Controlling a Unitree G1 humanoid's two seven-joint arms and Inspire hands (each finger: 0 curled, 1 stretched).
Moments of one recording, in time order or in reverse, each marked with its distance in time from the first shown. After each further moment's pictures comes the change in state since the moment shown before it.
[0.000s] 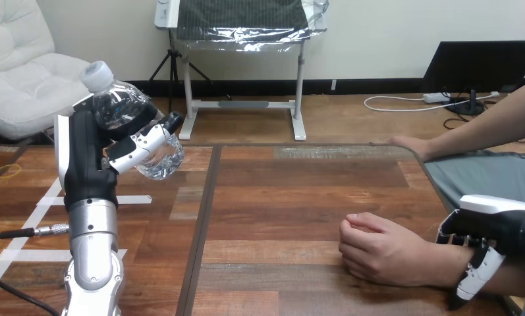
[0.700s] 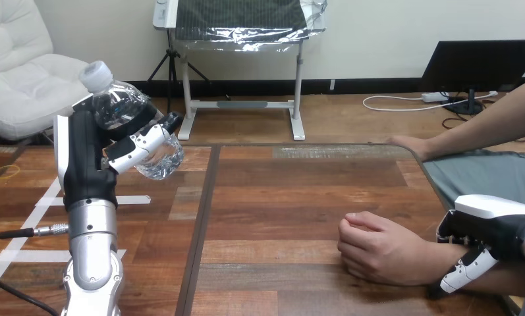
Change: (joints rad) left arm 0.000 0.000 0.004 0.000 -0.005 0.000 -0.006; right arm 0.026 0.010 0.003 0.000 -0.027 -0.040 -0.087
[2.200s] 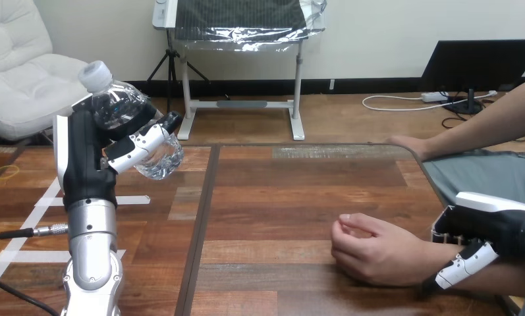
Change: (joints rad) left arm 0.000 0.000 0.001 0.000 -0.003 0.000 0.000; right arm 0.007 -0.001 -0.063 -0.031 0.142 0.011 0.133
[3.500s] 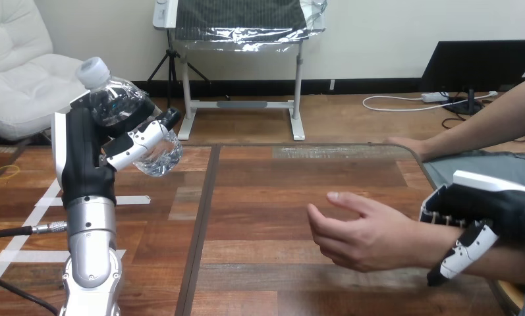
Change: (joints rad) left arm 0.000 0.000 0.000 -0.025 -0.009 0.018 0.000; right arm 0.030 -0.004 -0.099 -0.156 0.121 0.067 0.092
